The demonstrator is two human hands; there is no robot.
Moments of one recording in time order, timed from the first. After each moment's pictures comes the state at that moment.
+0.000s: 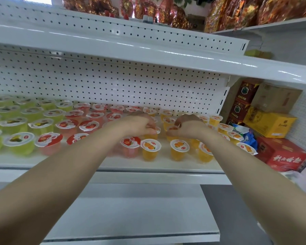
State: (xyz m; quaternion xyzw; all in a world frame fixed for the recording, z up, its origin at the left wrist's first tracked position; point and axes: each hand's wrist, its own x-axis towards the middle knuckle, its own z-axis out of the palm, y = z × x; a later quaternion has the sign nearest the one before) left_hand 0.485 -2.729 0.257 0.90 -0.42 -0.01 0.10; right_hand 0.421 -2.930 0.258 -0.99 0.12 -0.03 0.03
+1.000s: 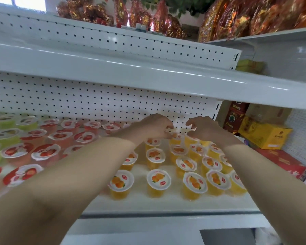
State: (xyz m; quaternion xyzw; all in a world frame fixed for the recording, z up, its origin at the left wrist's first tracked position) left_hand 0.550 -2.881 0.274 0.88 -0.47 0.06 0.07; right_hand 0.475 -3.074 0.284 -0.99 0.14 -0.06 0.02
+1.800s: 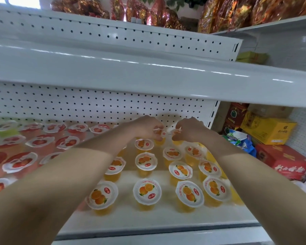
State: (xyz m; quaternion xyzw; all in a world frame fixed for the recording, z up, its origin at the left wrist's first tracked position) left_hand 0.592 -2.895 0.254 0.89 -0.44 -0.02 0.09; right_hand 0.513 -3.070 0.259 -0.99 0.11 -0.04 0.00
